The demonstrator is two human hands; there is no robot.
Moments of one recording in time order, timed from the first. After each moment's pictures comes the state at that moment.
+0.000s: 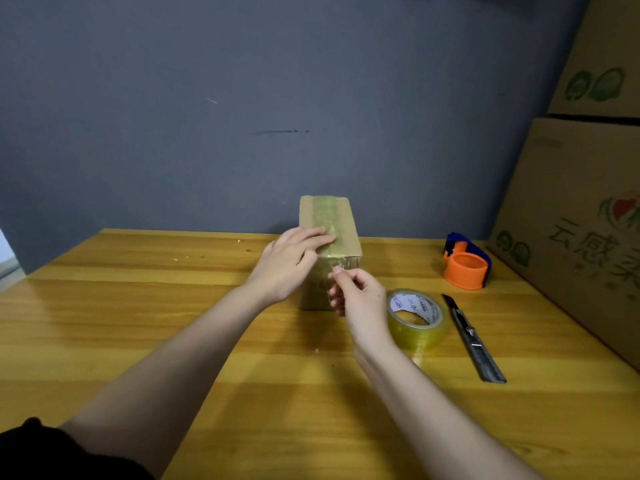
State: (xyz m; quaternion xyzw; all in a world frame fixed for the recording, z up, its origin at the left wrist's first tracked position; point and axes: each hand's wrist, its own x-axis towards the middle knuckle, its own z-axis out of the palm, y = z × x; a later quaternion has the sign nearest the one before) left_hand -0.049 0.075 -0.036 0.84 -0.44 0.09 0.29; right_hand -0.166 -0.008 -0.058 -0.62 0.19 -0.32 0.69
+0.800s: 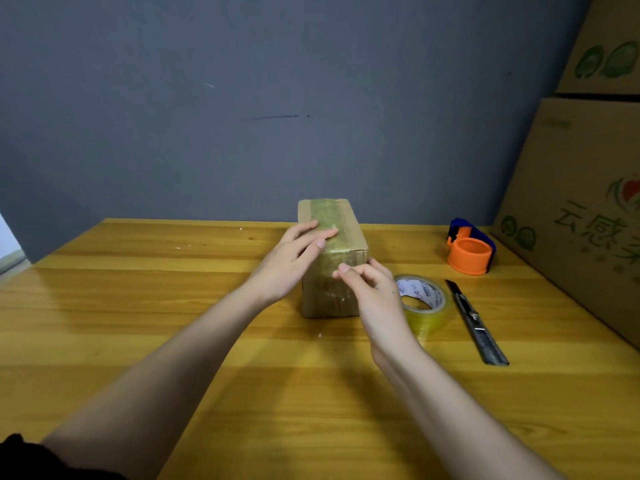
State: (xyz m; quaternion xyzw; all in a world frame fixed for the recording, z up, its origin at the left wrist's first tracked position) left_hand -0.059 0.085 -0.051 0.78 -0.44 0.00 0.44; right_hand -0.197 -0.008 -0.053 -0.71 0.20 -0.28 0.62
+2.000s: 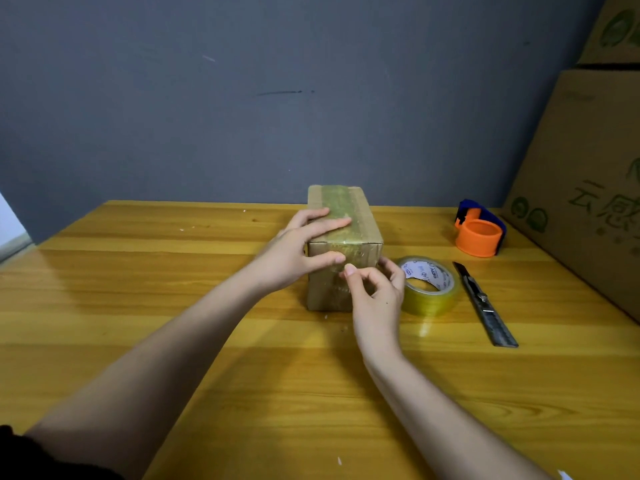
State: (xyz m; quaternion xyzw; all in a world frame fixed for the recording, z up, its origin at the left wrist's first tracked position) left_hand -0.064 0.095 -0.053 0.79 -0.48 -0.01 0.38; right_hand -0.182 0.001 -0.108 -0.71 0.24 -0.41 0.52
